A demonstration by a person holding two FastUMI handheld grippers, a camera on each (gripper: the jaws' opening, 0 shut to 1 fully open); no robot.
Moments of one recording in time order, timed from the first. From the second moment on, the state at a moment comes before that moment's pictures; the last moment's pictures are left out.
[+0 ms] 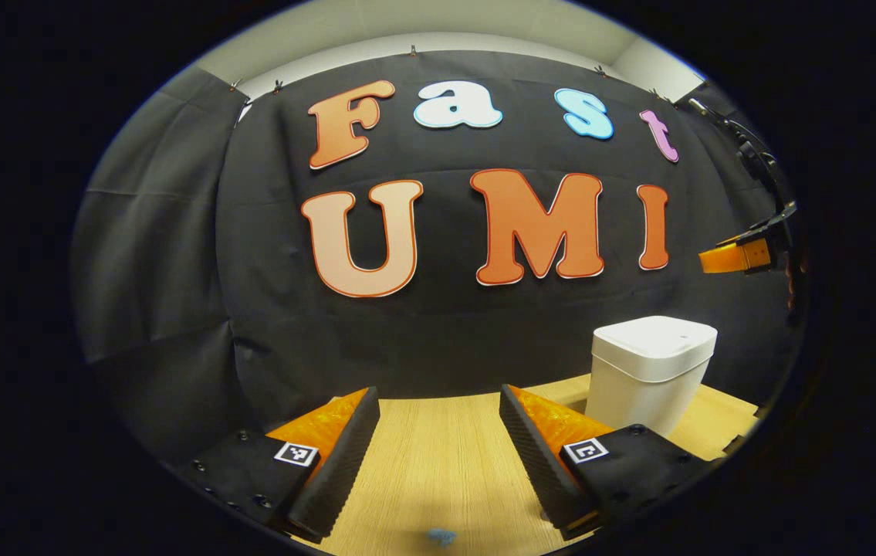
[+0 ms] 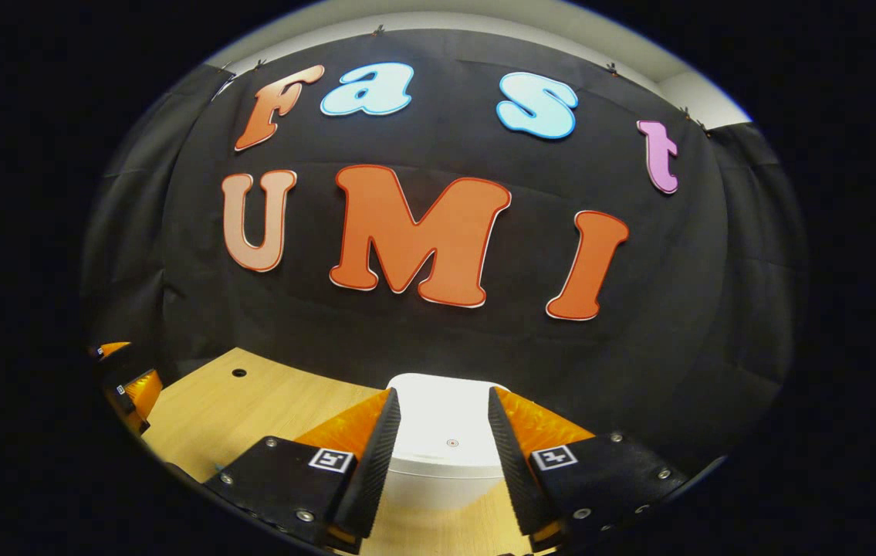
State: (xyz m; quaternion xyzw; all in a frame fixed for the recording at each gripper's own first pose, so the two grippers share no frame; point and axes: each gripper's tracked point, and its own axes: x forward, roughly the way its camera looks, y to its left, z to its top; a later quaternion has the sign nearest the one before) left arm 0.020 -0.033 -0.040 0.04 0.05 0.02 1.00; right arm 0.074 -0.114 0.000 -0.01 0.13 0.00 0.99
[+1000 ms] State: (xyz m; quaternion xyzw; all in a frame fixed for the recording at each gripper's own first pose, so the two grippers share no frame) left arm 0.000 0.015 -0.065 0.04 0.08 0.12 0.99; right arm 0.145 -0.144 -0.023 0.00 0.28 0.05 0.96
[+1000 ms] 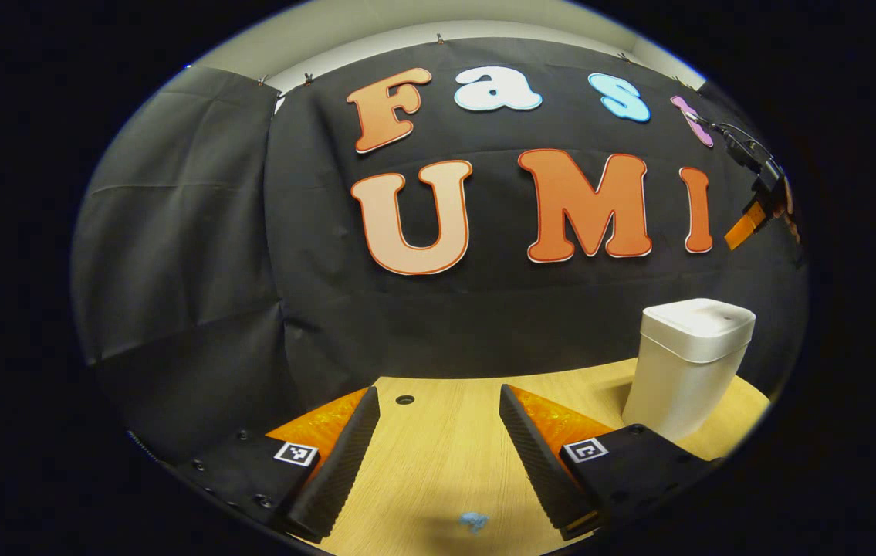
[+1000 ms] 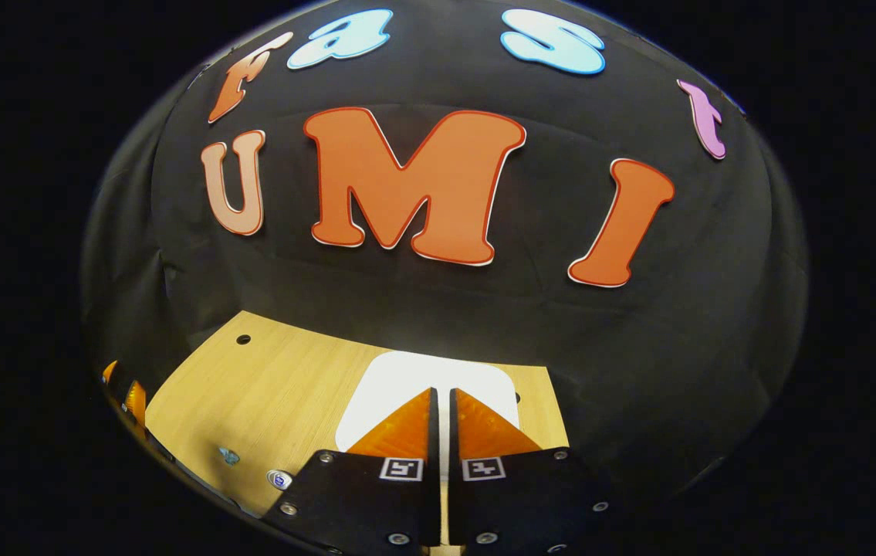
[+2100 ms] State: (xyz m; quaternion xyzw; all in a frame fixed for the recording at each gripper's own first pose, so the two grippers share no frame) left arm -0.030 0.026 -0.097 0.03 0.12 0.21 0.97; right arm 0.144 -0.125 -0.115 0.05 0.47 0.15 0.87
